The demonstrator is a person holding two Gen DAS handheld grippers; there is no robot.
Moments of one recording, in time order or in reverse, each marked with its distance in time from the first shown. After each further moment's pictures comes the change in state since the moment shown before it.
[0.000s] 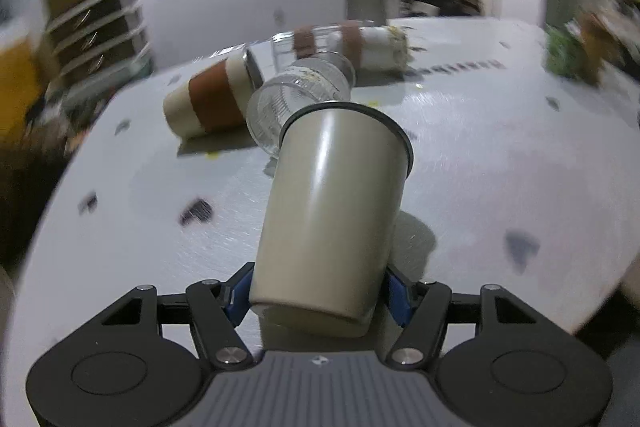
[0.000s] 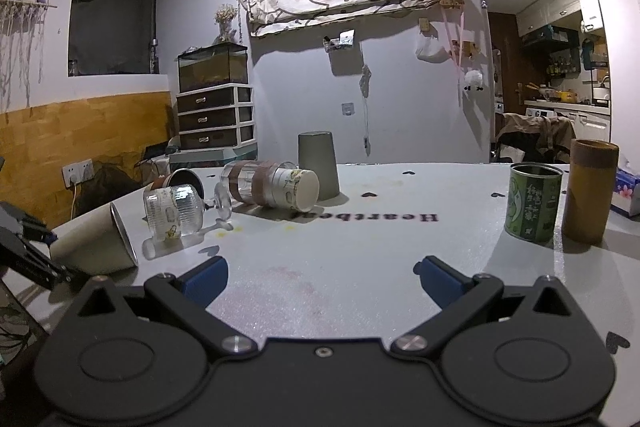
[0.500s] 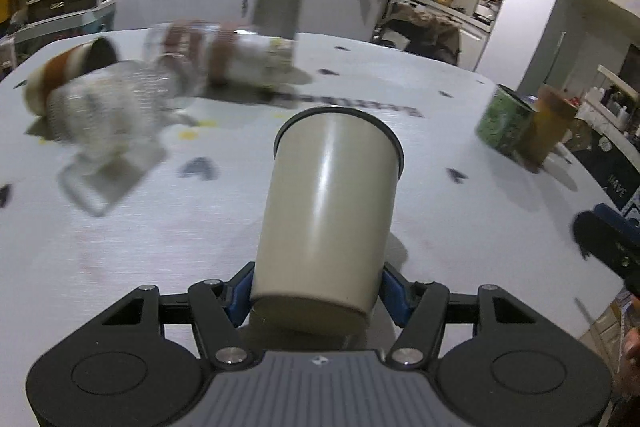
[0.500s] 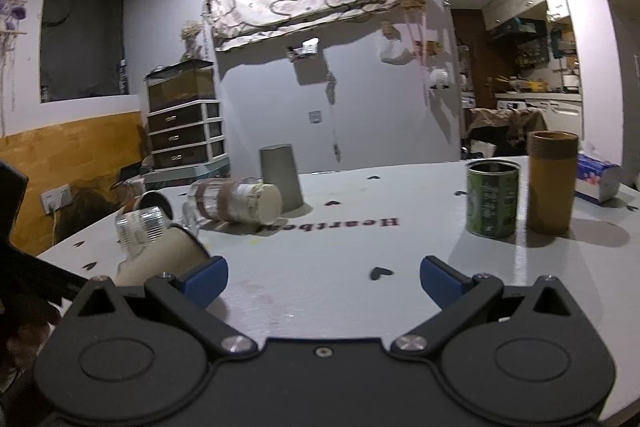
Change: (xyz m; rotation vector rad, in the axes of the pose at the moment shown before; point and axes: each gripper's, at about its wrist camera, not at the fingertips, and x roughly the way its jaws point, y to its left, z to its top) left arm 0.040 -0.130 0.041 -0.192 -0.032 -0.211; right arm -0.012 -0.032 0.006 0.088 -0.015 -0.075
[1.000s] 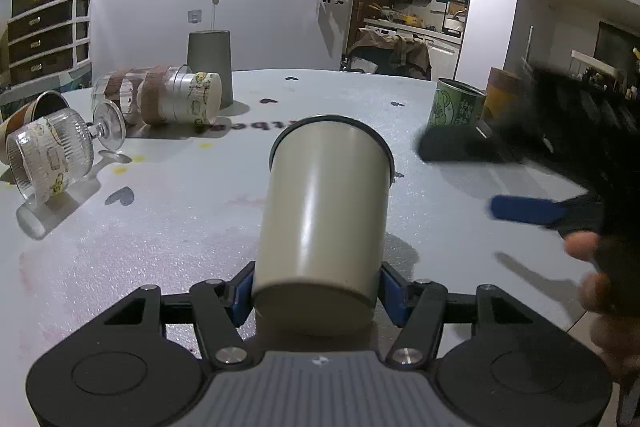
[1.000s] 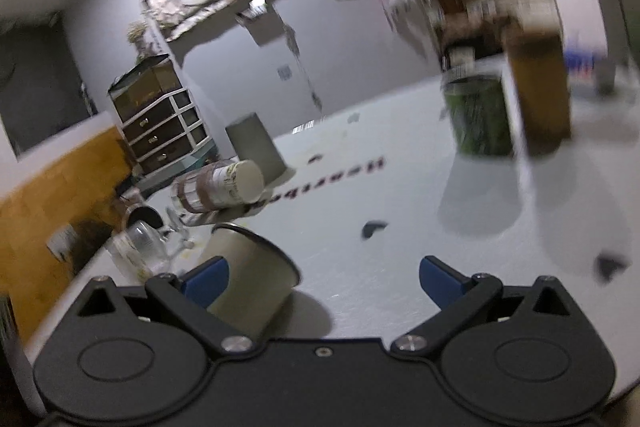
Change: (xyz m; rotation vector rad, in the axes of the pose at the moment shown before) left arm 0.011 -0.068 -0.028 0.112 -0.134 0.016; right arm 0.043 -0.036 0.009 0.331 0.204 0.044
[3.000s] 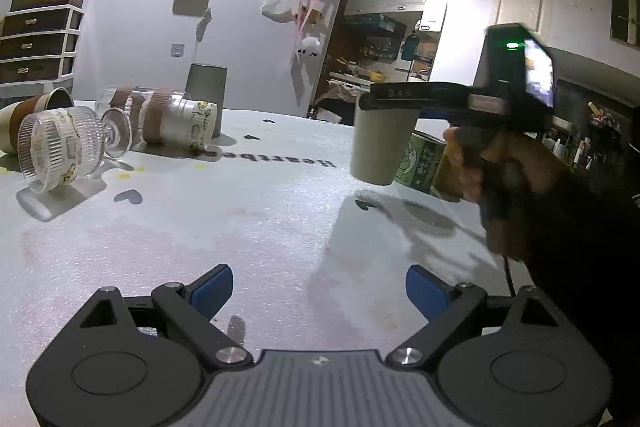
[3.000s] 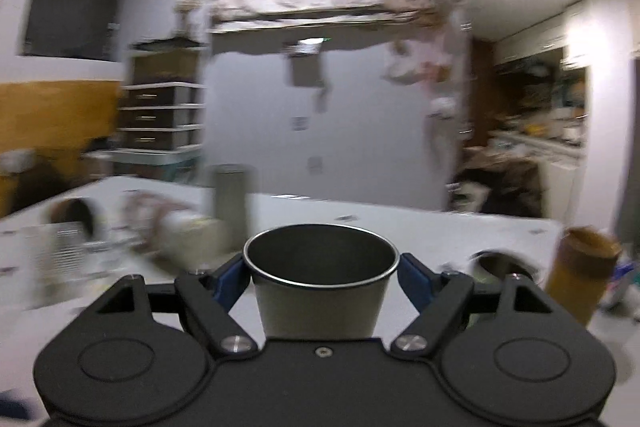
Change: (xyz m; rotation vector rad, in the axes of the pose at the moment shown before) left arm -0.042 0.038 -0.036 -0.049 -0.180 -0.161; right arm 0.070 0.036 0.068 -0.509 -0.232 -0.174
